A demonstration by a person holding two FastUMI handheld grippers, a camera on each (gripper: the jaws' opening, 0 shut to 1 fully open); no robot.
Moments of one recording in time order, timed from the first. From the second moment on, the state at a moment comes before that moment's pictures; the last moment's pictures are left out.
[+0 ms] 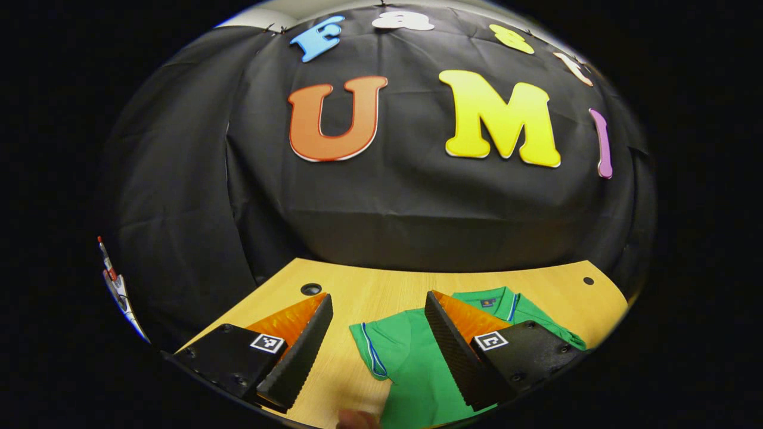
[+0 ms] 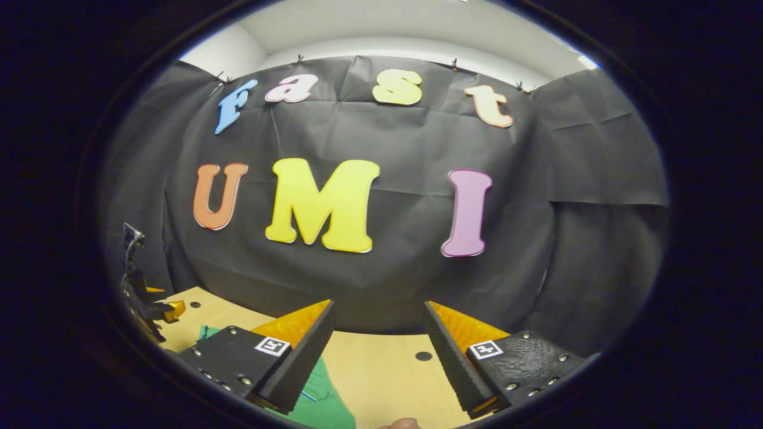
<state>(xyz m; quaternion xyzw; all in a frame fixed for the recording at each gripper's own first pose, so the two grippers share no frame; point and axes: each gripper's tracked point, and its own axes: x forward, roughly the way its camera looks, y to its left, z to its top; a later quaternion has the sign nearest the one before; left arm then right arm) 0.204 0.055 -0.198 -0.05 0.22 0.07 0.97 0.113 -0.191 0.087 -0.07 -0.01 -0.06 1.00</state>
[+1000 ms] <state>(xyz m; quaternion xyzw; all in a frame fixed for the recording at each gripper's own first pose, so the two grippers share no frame) 0.261 0.086 -0.372 -0.09 0.41 0.15 0.90 -0.004 -0.305 0.133 0.00 0.00 -0.22 0.98</state>
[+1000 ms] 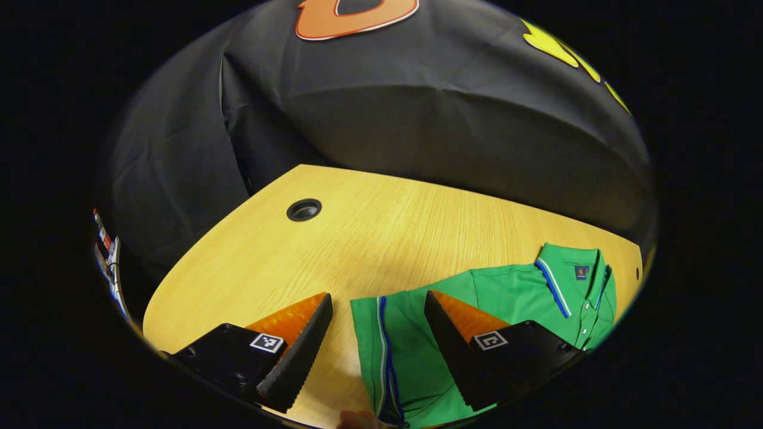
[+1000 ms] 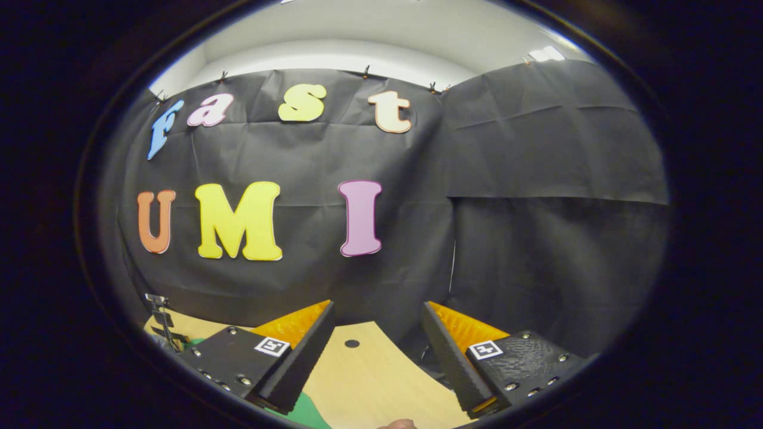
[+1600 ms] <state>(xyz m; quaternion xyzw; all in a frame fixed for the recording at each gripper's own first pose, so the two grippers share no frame) 0.270 0.070 -0.372 -0.09 0.41 0.12 0.90 0.006 -0.305 0.110 0.01 0.05 -0.21 0.98</state>
